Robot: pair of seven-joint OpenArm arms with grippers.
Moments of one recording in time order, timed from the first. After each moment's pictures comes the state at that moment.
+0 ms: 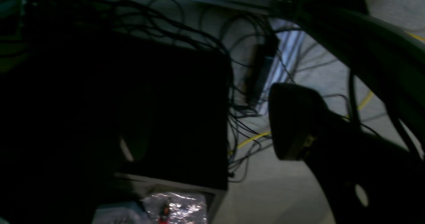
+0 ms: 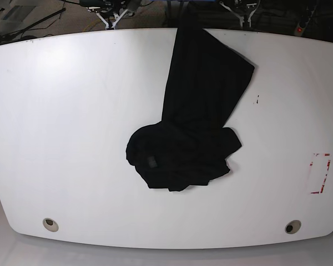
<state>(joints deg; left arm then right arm) 6.8 -4.9 -11.3 7.4 0.3 -1.4 -2.7 -7.2 8.8 -13.3 15.0 15.5 17.9 0.1</state>
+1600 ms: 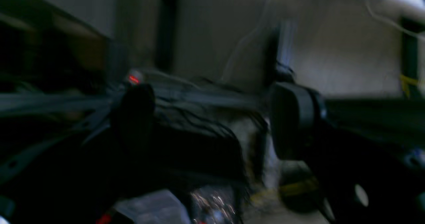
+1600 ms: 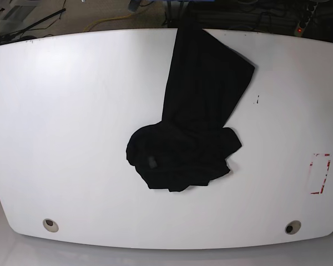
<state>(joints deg) 73.5 -4.3 -13.7 110.0 -11.8 -1.4 -3.0 -66.8 17.6 2.5 102.3 15.8 15.0 -8.5</state>
